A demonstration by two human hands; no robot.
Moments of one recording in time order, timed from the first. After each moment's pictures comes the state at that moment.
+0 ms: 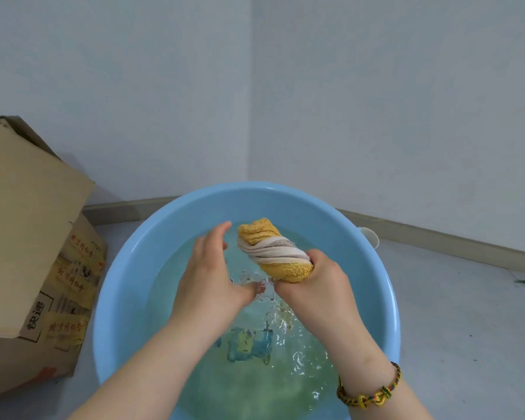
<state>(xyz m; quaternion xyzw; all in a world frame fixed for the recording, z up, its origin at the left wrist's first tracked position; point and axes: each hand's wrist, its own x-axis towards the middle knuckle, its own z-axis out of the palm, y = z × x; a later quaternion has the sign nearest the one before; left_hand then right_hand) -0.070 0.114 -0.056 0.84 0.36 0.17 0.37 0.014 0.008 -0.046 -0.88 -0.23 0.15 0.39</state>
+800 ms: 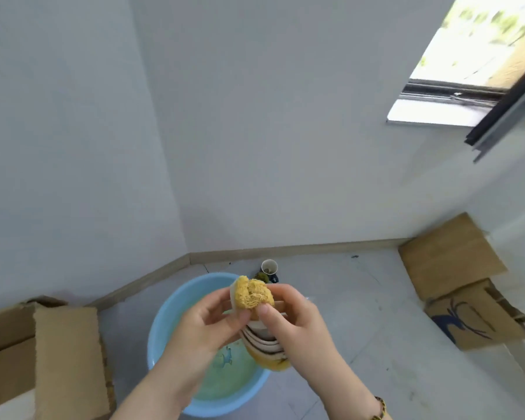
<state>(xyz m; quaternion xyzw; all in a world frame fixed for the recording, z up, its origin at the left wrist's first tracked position) -0.115 0.091 0.403 0.56 0.19 -0.01 0.81 -0.063 -0.037 0.412 -0.75 -0.12 0.22 0.61</state>
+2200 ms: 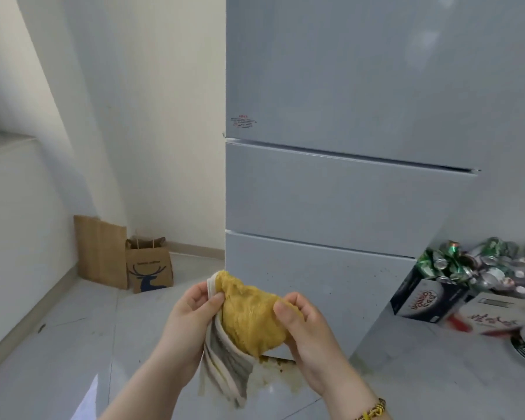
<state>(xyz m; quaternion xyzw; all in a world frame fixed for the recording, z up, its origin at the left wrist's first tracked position) -0.337 -0.489 0.523 0.56 -0.15 -0.43 0.69 -0.469 -0.575 0.505 -0.55 0.32 -0.26 0.72</state>
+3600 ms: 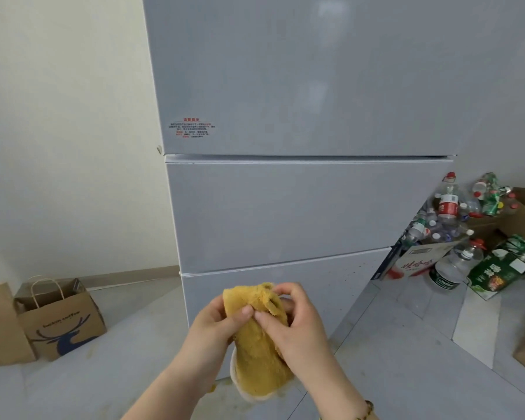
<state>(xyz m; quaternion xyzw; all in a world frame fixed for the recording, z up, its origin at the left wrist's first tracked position) -0.225 -0.644 0.473 0.44 -0.33 -0.62 0.56 -0.353 -0.662 0.500 -0.61 0.50 -0.40 0.47</state>
